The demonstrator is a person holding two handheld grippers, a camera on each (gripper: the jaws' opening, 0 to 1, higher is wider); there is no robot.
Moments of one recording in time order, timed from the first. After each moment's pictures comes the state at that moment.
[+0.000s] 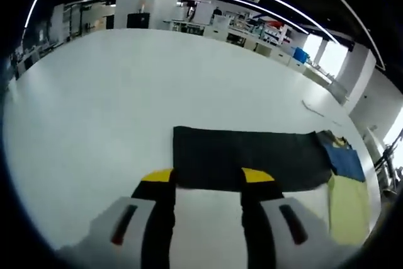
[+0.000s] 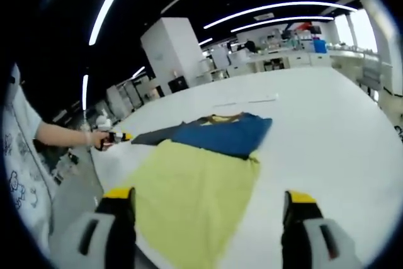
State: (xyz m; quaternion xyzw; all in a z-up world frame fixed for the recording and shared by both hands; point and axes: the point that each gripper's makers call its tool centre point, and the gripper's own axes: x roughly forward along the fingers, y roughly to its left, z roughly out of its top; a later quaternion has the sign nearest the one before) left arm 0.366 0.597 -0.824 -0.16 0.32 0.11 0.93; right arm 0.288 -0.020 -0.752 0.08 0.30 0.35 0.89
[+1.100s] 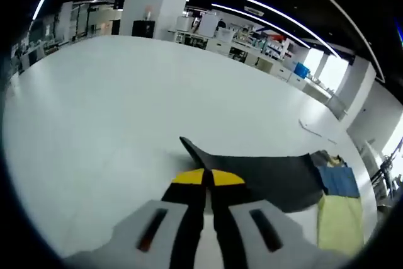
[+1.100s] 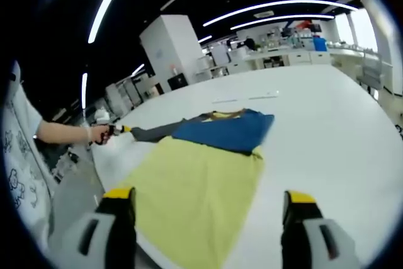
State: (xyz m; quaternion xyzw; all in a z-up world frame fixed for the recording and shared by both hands) left arm 0.389 0.590 -0.769 -0.16 0.25 0.09 0.95; right arm 0.284 -0.014 -0.756 0.08 0.30 0.35 0.88
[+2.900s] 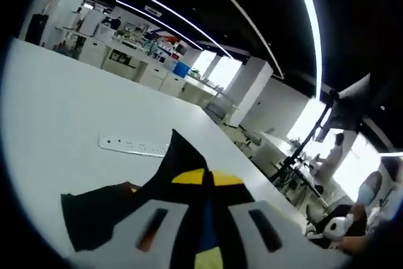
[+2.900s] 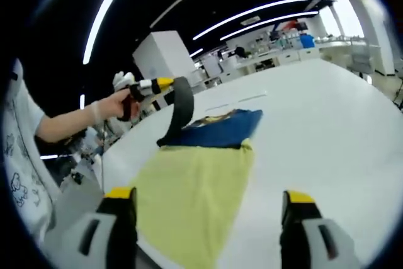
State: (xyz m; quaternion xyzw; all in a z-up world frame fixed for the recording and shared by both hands) left arm 0.513 0.179 -0.664 -0.25 0.18 -0.27 0.91; right arm 0.275 -0.038 -0.774 0.15 0.28 0.33 0.89
